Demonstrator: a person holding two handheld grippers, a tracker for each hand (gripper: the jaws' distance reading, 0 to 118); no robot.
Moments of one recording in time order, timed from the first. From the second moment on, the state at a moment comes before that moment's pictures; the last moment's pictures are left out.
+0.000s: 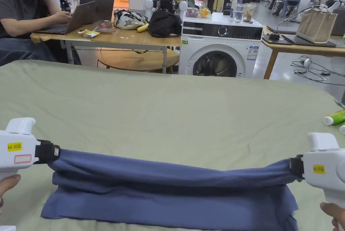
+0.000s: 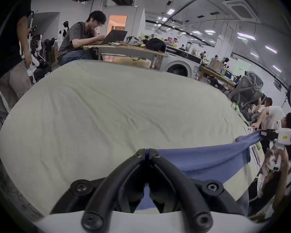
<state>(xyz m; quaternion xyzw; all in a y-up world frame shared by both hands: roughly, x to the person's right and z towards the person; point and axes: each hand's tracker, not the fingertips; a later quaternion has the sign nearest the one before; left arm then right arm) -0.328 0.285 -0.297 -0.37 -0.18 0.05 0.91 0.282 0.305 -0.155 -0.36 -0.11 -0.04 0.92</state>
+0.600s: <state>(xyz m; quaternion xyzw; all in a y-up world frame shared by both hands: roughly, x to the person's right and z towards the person) -0.320 0.189 -0.281 -0.53 -0.15 -0.01 0.84 0.279 0.191 -0.145 -0.53 -0.12 -0.01 0.84</state>
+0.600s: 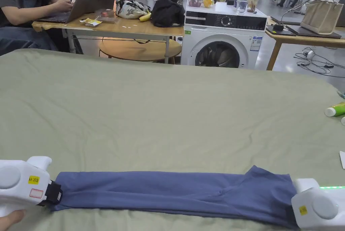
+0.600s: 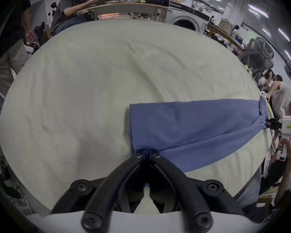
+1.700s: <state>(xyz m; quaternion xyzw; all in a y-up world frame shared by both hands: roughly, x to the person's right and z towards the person) -0.214 0.272 -0.241 -0.07 -0.08 -0.04 0.99 0.147 0.267 -0.170 -0.06 -0.17 -0.04 0.98</state>
